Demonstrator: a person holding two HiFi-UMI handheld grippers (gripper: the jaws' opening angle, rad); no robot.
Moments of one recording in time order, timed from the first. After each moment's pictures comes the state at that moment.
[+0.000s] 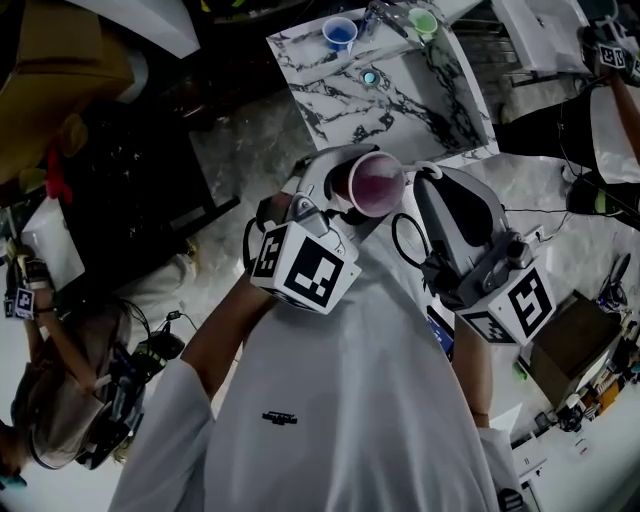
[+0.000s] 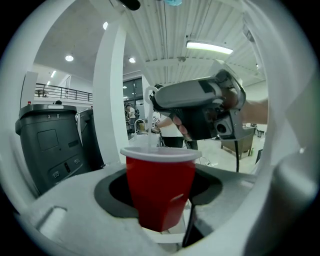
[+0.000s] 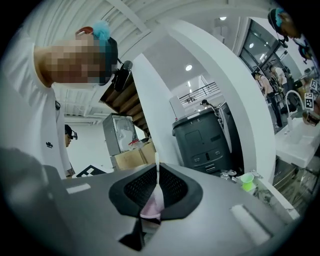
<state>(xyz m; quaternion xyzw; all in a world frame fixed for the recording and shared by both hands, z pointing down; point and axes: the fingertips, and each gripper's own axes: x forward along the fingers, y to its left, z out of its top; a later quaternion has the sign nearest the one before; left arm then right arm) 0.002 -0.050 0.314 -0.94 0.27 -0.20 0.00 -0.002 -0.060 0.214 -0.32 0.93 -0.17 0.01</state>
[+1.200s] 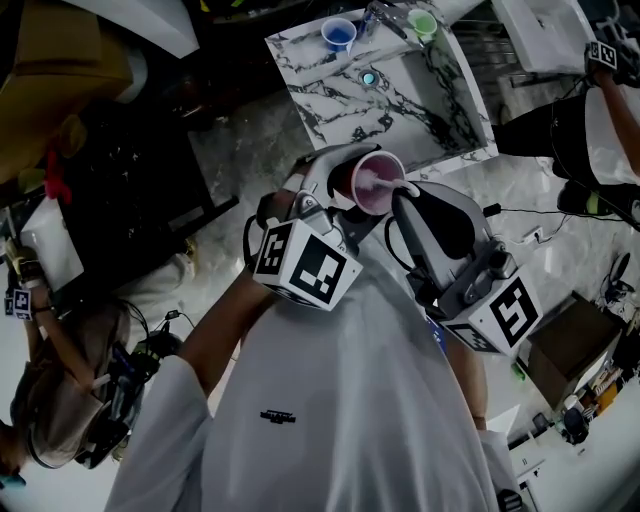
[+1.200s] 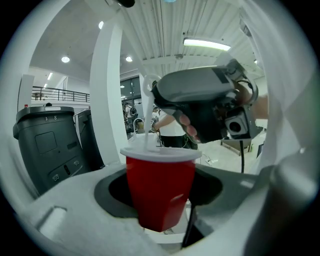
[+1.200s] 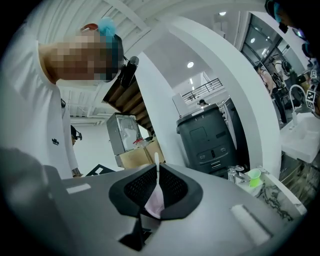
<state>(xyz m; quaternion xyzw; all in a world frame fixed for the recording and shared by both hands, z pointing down) 0.008 -0.055 0.320 -0.94 0.26 -0.21 0.02 -0.019 -0.047 0.217 -0.30 0.94 -0.18 0.01</state>
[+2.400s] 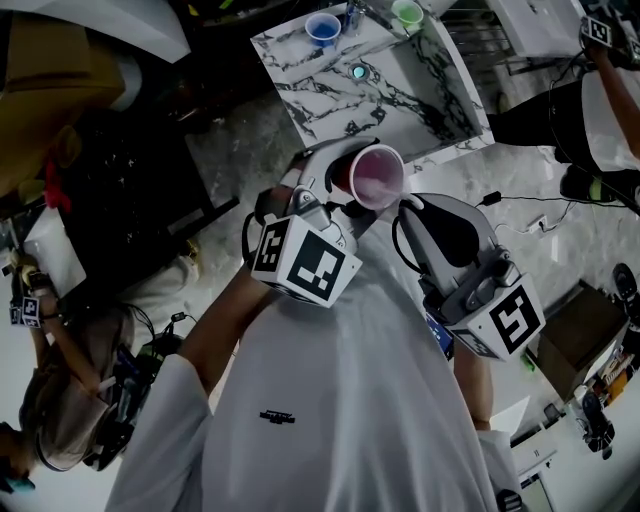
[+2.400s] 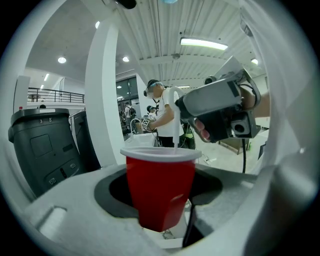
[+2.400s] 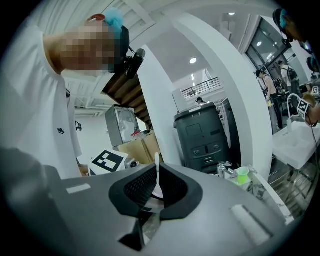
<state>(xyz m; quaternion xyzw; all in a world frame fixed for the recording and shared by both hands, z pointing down) 0.028 -0.055 0.320 -0.94 0.25 -0.22 0.03 0.014 -0.028 0.233 -0.31 0.94 -0.17 -0.04</state>
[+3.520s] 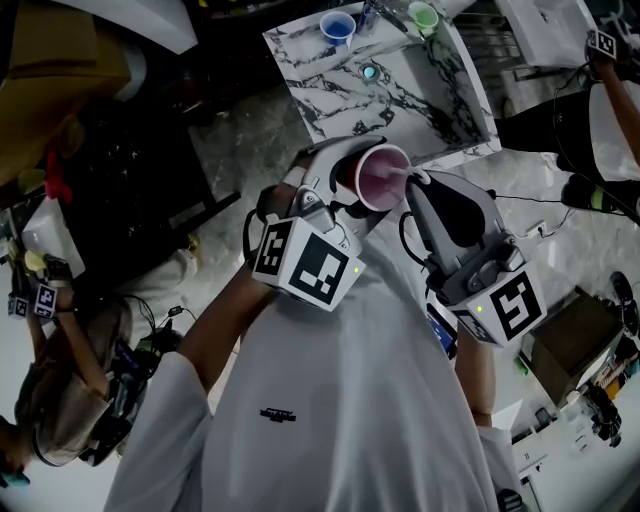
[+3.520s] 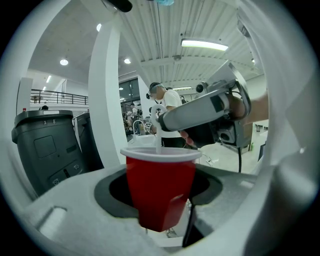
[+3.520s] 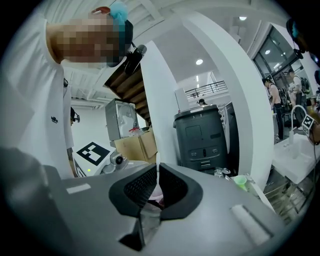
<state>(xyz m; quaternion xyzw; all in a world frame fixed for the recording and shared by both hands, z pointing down) 0.013 -0.060 0.311 -0.94 0.26 -0.21 0.03 0.000 -0.056 0.240 -0.31 0.94 -0.13 -0.07</state>
